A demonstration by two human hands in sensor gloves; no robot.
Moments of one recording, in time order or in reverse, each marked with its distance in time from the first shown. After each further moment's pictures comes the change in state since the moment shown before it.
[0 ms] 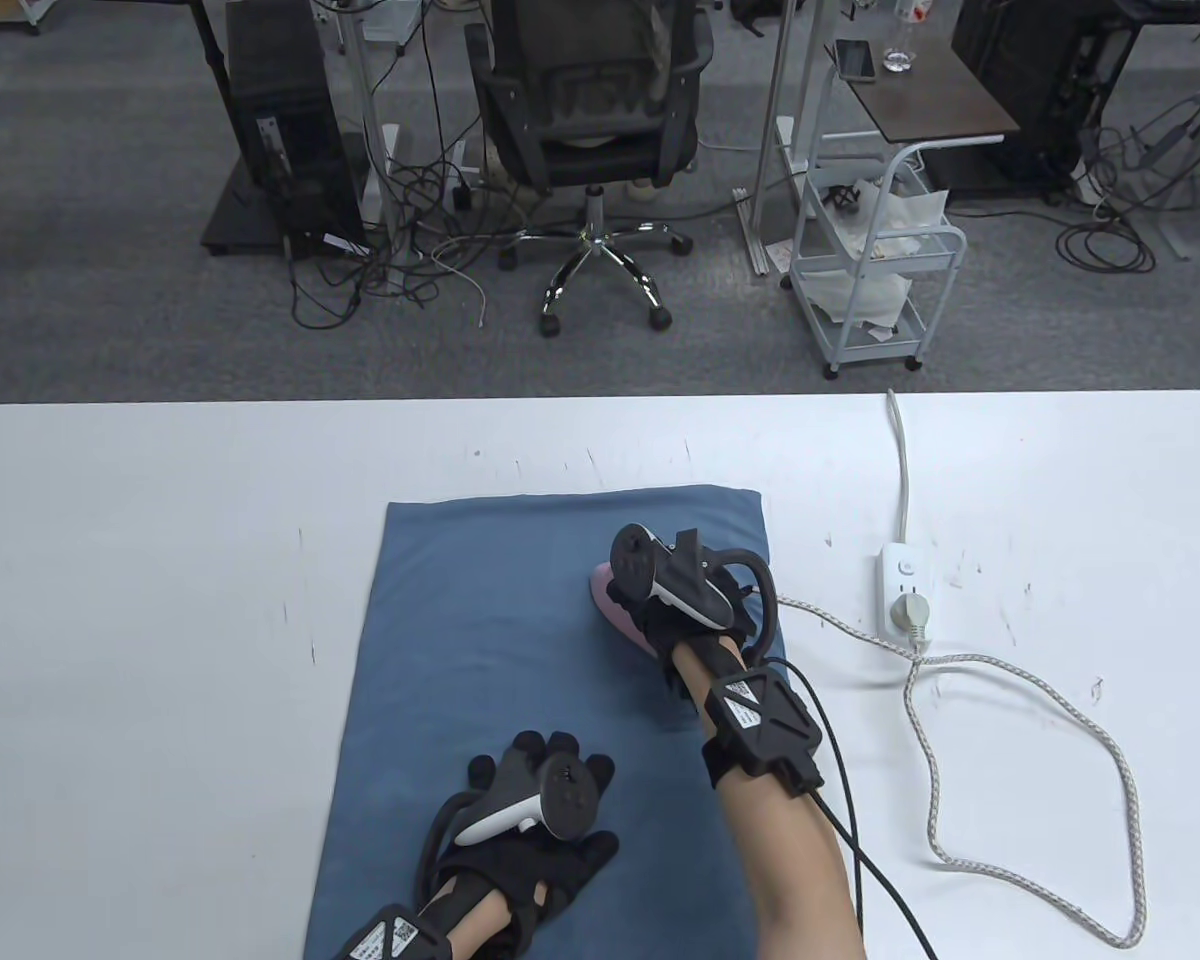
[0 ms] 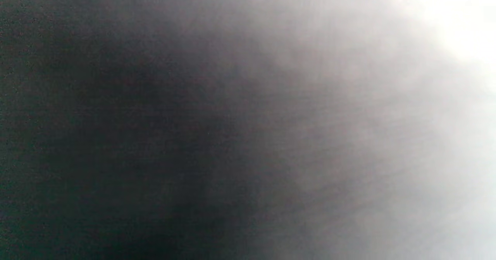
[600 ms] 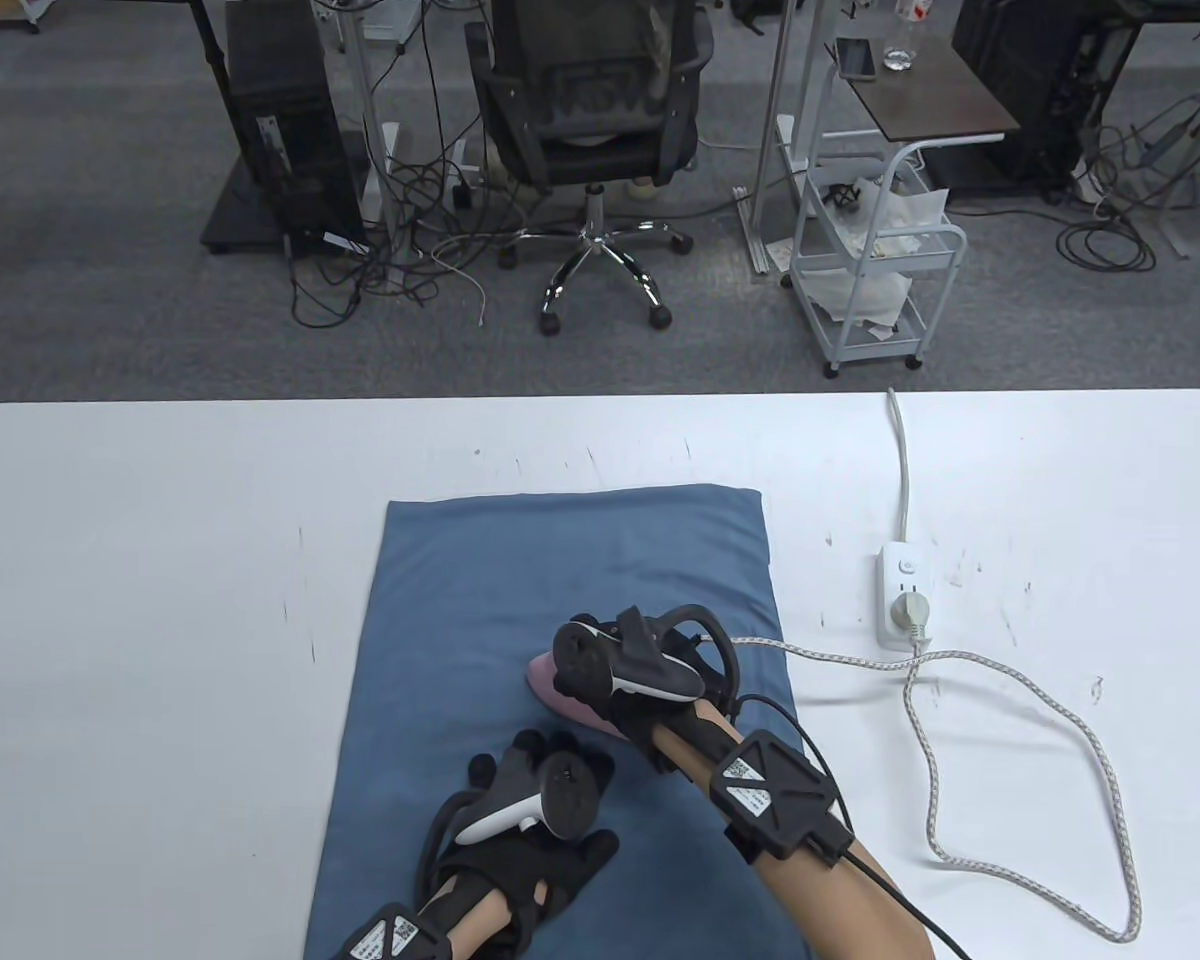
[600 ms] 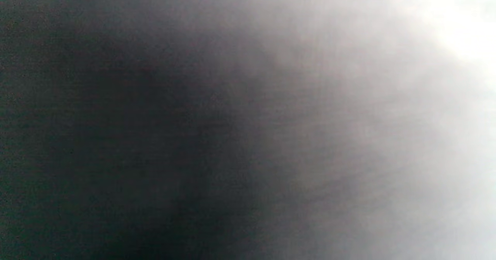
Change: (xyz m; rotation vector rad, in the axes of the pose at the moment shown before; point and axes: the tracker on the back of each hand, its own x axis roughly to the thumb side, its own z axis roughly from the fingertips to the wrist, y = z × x) left_hand 0.000 -0.001 0.000 -0.001 0.000 -0.003; right_hand 0.058 0.005 0.040 0.038 -0.269 0.104
